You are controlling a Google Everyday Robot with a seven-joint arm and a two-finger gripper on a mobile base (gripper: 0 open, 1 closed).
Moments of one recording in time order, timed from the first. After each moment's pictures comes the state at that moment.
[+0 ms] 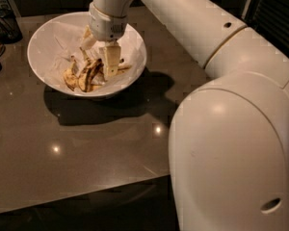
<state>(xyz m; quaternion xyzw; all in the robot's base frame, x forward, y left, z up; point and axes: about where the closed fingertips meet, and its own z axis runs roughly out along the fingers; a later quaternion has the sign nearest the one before) 0.636 0.114 0.894 -0.88 0.44 0.08 0.17</state>
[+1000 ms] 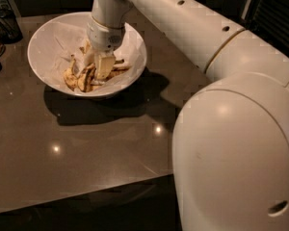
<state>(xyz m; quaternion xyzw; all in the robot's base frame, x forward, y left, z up) 0.623 0.118 0.870 -0.87 0.46 0.10 0.15</state>
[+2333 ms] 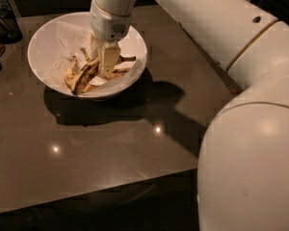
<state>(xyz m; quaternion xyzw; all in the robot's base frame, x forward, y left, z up) 0.606 0.104 0.912 -0.85 0.48 0.08 0.18</state>
